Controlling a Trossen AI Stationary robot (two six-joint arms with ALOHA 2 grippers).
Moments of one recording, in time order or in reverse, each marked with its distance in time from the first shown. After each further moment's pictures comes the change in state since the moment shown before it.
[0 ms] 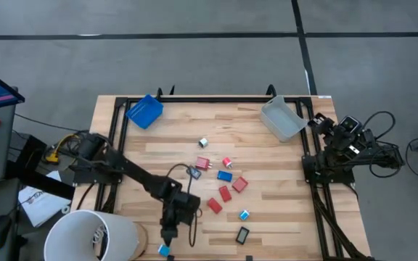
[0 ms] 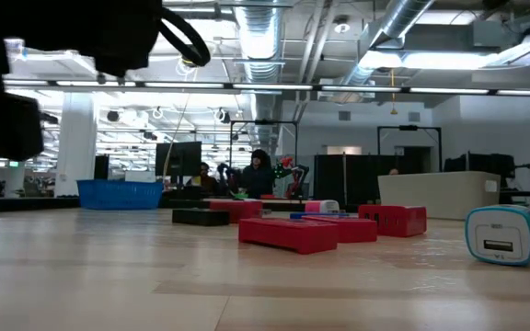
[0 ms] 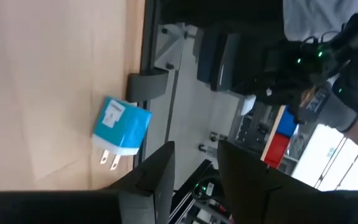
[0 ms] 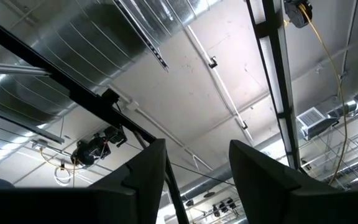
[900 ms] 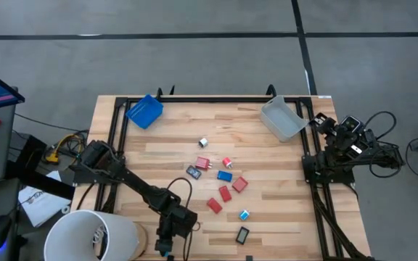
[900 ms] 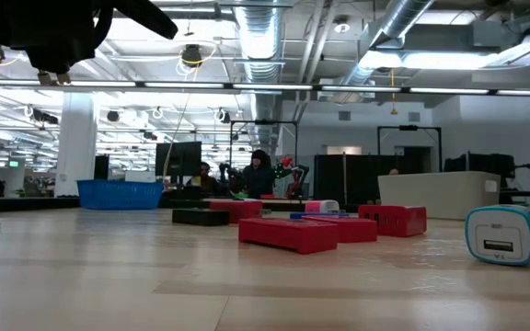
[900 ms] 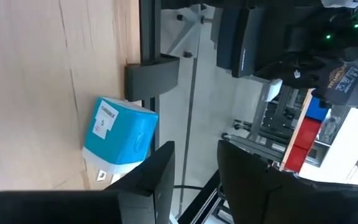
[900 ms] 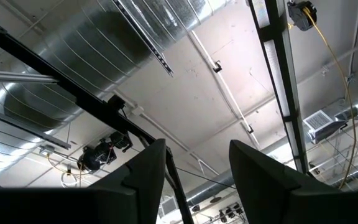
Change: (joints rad) left arm -0.105 0.058 0.028 0.007 -0.073 0.053; right arm 0.001 0.000 0.001 0.027 -0.003 0.018
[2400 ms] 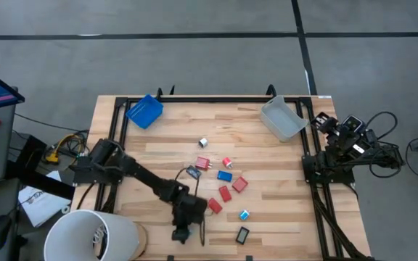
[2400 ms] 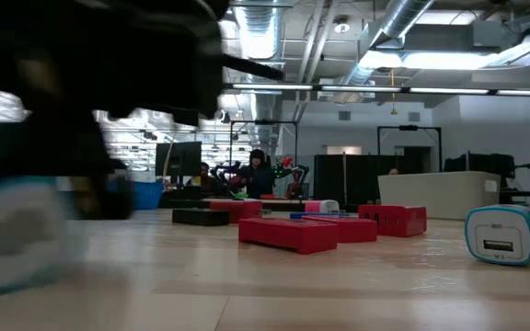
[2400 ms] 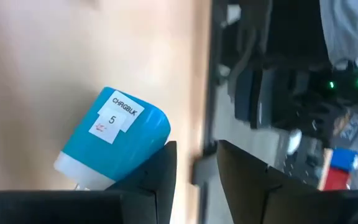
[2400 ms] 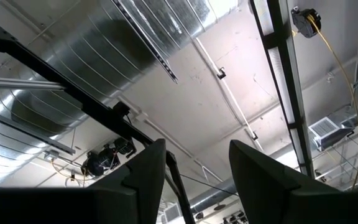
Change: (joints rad) left arm 0.167 0.077 0.003 0.097 -0.173 0.088; right arm 0.000 0.000 0.000 0.034 0.000 0.000
